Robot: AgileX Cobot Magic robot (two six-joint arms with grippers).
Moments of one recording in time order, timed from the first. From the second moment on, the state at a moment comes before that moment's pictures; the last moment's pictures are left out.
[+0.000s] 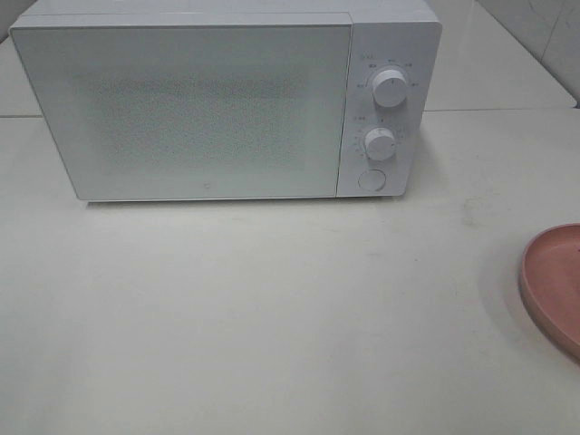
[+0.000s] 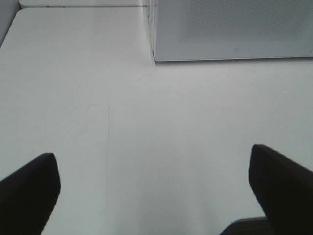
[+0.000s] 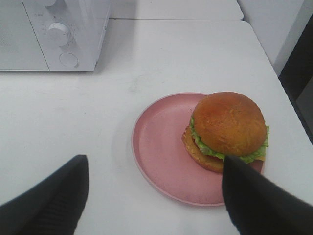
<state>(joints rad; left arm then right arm) -0.08 0.03 -0.52 -0.04 1.08 0.00 0.04 0.00 -0.50 -0.07 1.00 0.05</state>
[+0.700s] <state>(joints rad) 0.01 0.00 -0.52 -0.04 1.08 0.00 0.04 0.00 -0.50 -0.07 1.00 0.05</state>
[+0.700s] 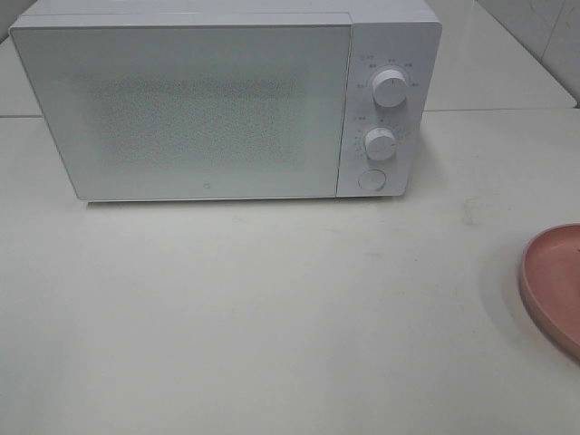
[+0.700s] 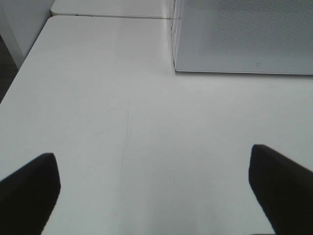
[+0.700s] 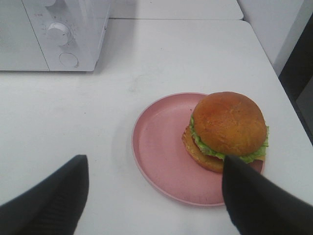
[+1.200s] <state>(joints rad) 0.01 0.00 -0.52 -0.04 1.08 0.00 0.04 0.00 -0.50 -0.07 1.00 0.05</state>
